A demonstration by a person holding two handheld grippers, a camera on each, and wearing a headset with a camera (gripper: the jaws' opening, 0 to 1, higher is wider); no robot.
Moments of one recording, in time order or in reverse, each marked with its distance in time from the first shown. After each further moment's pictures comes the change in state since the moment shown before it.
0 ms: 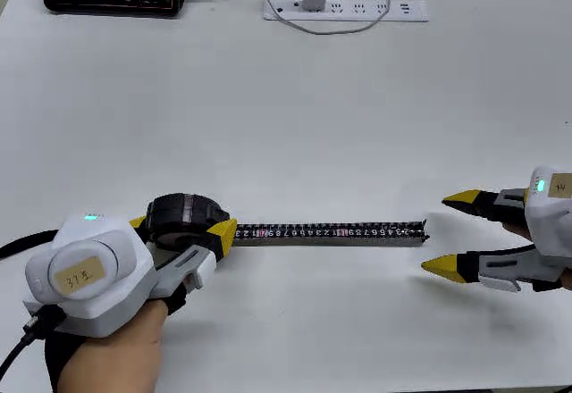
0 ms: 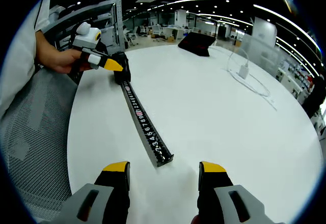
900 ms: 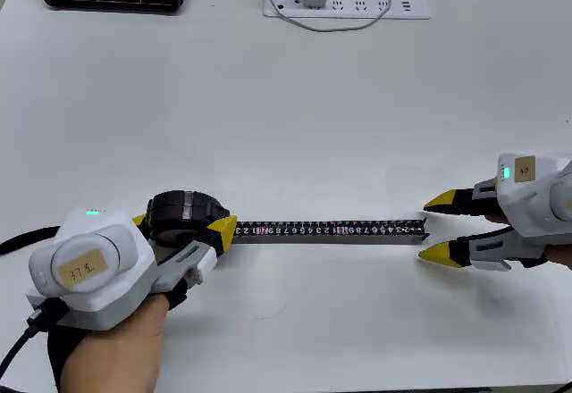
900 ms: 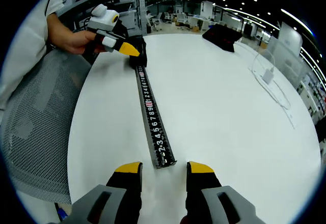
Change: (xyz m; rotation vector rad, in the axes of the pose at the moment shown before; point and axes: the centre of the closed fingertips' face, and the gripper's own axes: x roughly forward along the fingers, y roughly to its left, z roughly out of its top) left arm 0.003 0.002 -0.002 -0.006 0.010 0.003; right arm 0.017 0.002 -0.003 -0.172 0.138 0.155
